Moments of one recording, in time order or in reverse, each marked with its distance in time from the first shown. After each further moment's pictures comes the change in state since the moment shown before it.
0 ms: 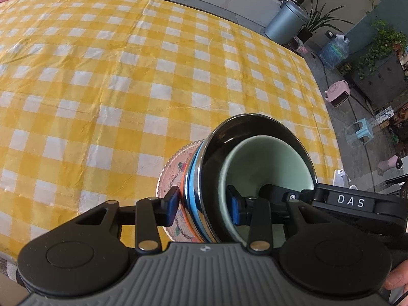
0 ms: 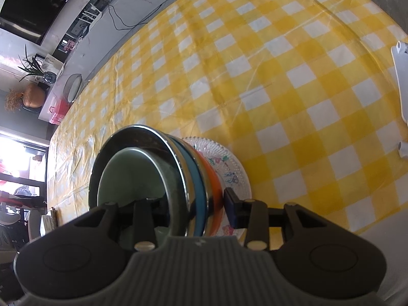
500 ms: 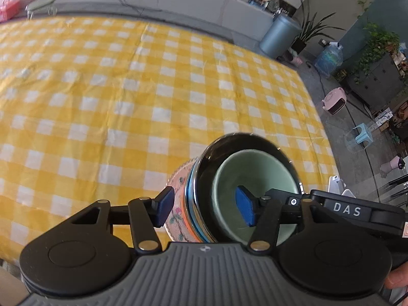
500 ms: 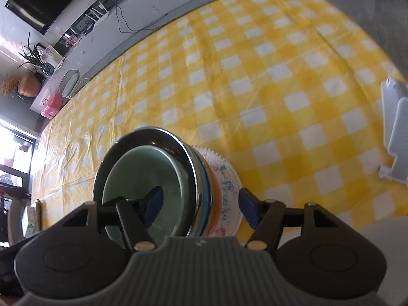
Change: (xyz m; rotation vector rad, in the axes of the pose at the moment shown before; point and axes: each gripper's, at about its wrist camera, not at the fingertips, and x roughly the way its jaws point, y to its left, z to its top) left arm -0.038 -0.011 -0.001 0.064 -0.104 0.029; right arm -0.024 0.023 -0.008 -0.129 -0.084 -0.092
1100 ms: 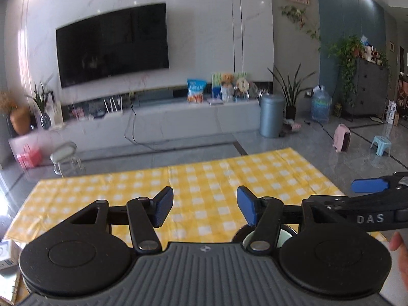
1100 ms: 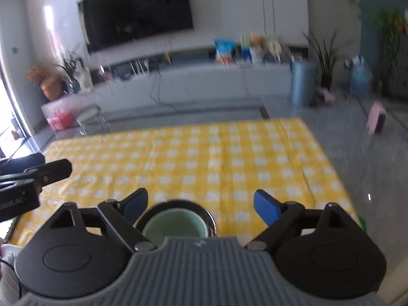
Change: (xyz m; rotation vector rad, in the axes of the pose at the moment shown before) left arm -0.158 -0.050 -0.034 0.383 -0.544 0.193; right arm -0.142 0.072 -0.051 -0.399 -0.496 -0.075
